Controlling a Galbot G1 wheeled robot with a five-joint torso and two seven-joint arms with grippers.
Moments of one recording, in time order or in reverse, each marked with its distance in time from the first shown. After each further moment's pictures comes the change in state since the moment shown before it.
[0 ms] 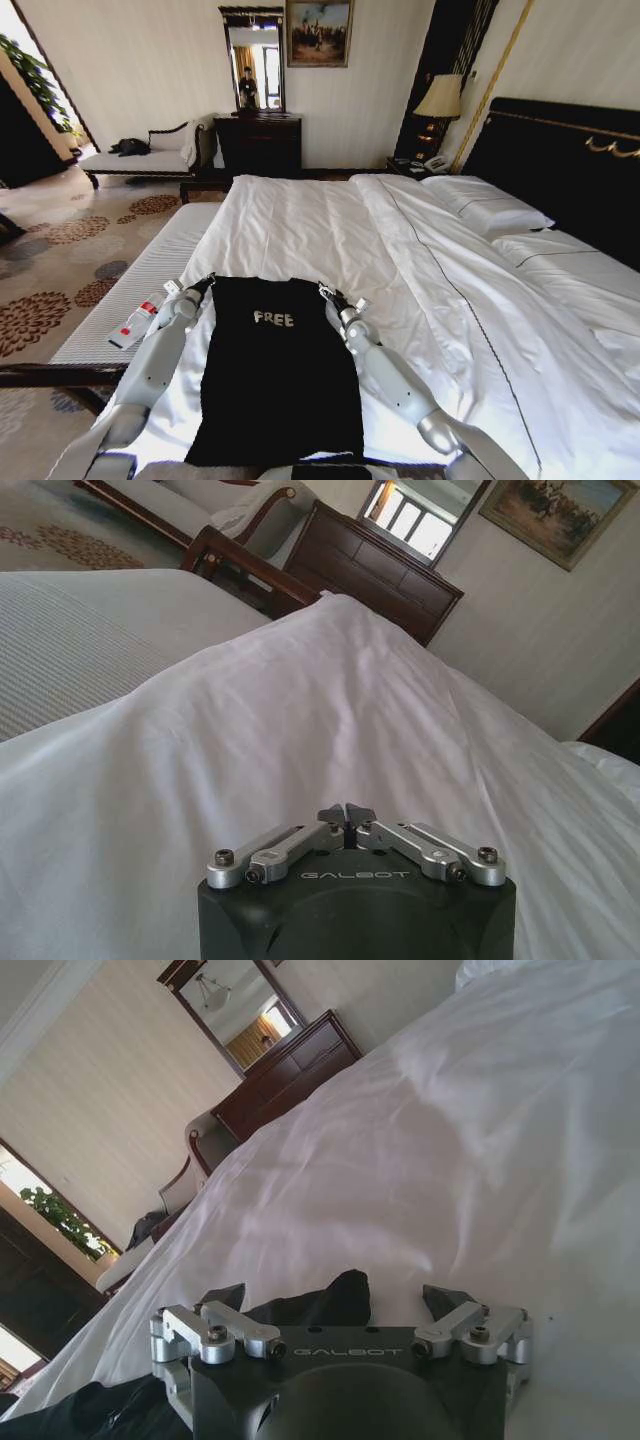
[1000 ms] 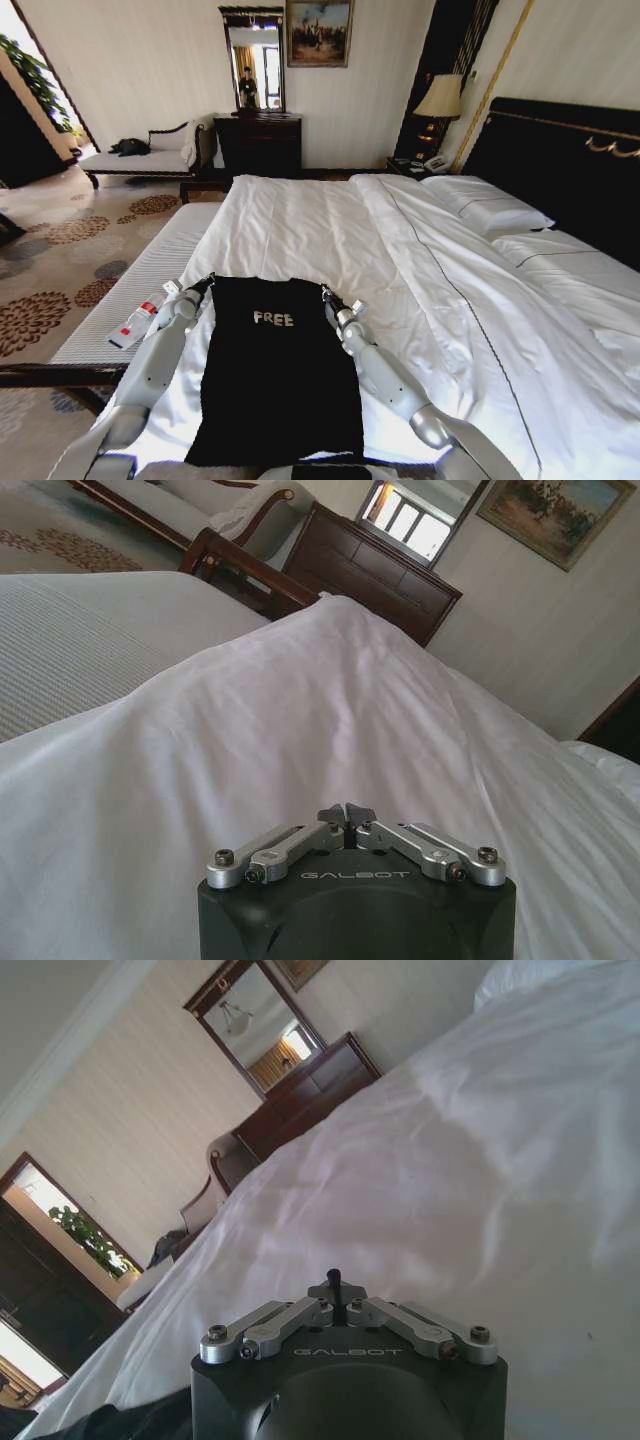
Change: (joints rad) left arm 0.007 -0.001 -0.004 -0.008 0.008 -0.003 0.002; right arm 0.028 0.026 0.010 -0.062 -0.014 0.065 -0.076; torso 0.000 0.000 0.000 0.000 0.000
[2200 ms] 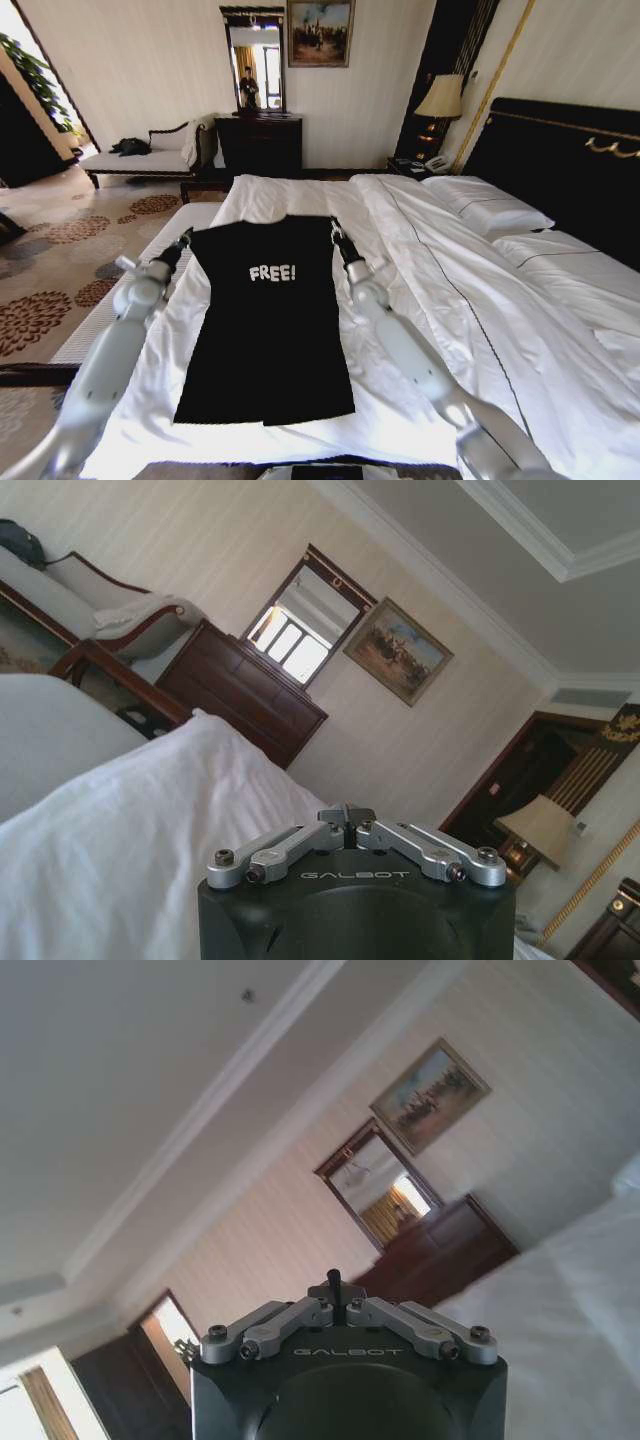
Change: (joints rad) left arm 0.298 0.133 -0.189 -0.520 -0.268 -0.065 0.066; right arm -0.105 -0.205 0.049 0.517 0.079 0.125 0.033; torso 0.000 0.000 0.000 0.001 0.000
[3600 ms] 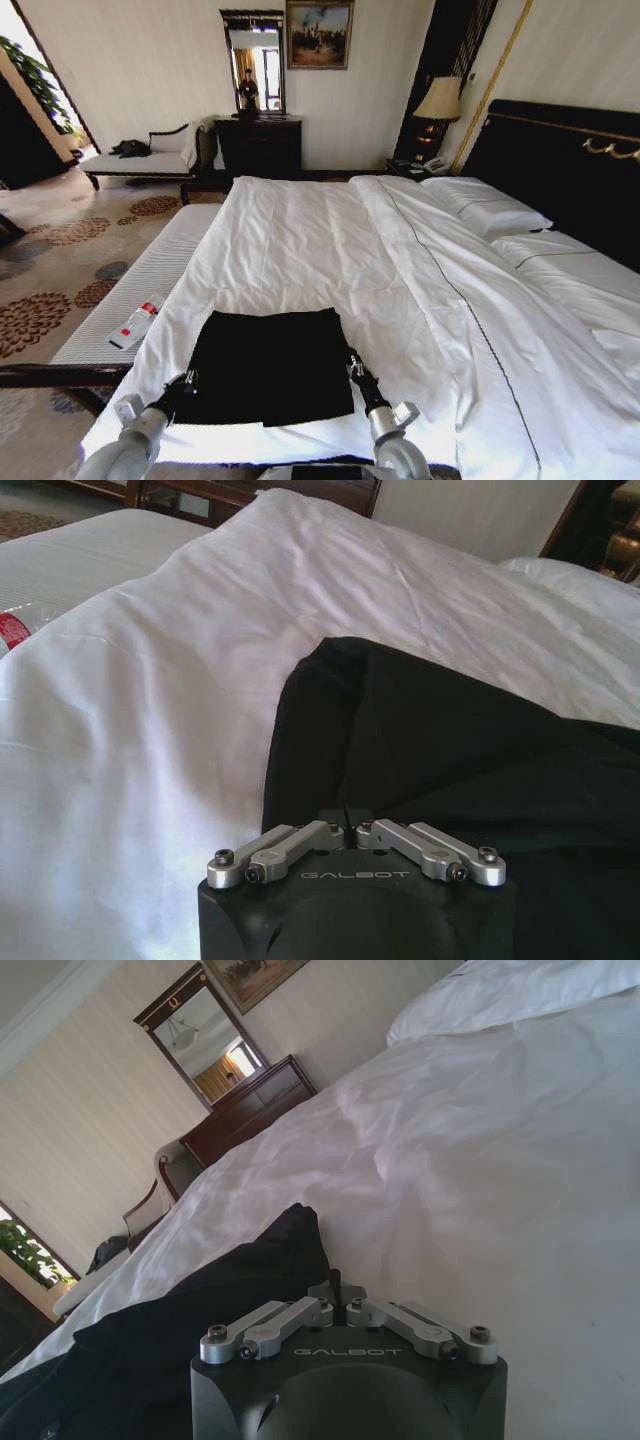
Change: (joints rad) left arm 0.860 -0.029 -0.131 -0.317 0.441 -0.025 0.007; right arm -0.801 0.059 0.122 0.252 -0.315 0.034 0.126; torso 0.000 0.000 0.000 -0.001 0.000
